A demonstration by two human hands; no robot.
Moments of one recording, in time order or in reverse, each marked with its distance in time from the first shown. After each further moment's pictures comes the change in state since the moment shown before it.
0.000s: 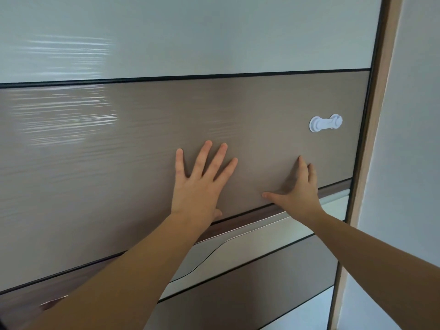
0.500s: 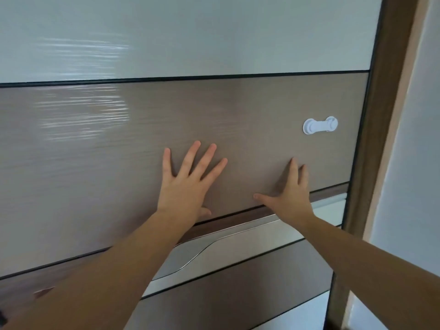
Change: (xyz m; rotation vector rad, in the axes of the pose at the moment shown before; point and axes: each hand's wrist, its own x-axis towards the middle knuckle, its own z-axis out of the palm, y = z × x) left_hand -0.051 -0.068 0.008 0.049 -0.022 -0.027; right_hand -0.051 -0.055 0.041 -0.083 -0.057 -0.016
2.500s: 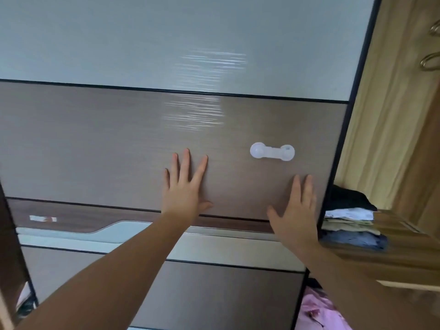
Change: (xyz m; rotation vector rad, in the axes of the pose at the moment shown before) left_hand -0.294 -0.343 0.059 -0.239 -0.061 -0.617; right_hand -0.249 -0.291 0.223 -0.121 -0.118 -0.391
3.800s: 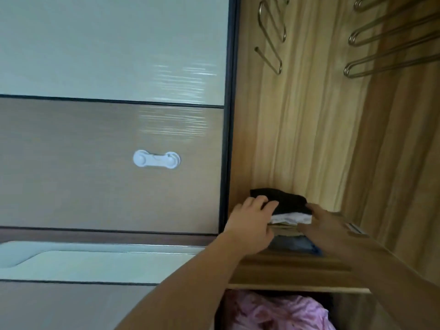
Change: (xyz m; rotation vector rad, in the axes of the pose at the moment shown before) left_hand 0.008 0.349 0.037 -0.385 -0.243 0.529; right_hand 0.082 0.259 -0.138 0.099 -0.290 0.389
